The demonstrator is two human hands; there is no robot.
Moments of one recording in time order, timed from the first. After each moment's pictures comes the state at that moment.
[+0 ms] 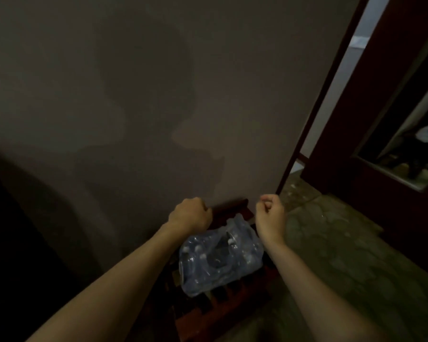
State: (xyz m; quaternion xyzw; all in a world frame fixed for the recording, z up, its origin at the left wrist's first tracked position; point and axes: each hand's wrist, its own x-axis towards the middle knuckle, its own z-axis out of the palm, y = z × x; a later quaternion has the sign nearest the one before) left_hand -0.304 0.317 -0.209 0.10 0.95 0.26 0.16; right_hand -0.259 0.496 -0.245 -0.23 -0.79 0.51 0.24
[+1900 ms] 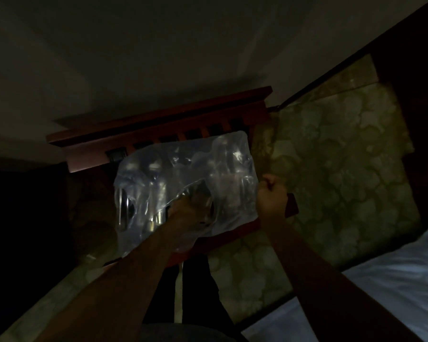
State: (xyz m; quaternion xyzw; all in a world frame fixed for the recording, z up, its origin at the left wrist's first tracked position) left_hand -0.433 0.483 -0.596 -0.25 0.71 0.45 0.48; right_hand -0.442 0.661 -0.564 -0.44 -0.81 0.39 -0.07
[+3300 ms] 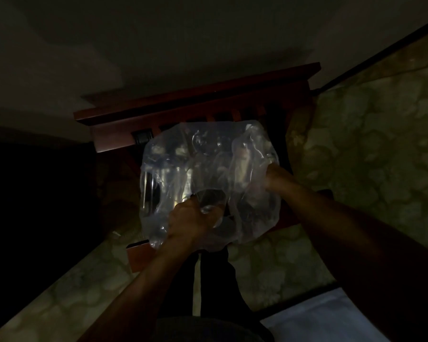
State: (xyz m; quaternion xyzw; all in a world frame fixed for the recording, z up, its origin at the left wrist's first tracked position) left_hand -0.402 0.449 -0.573 -0.23 0.82 0.36 0.39; right_hand -0.489 0.667 -0.677 -0.23 -0.83 0.11 -0.50
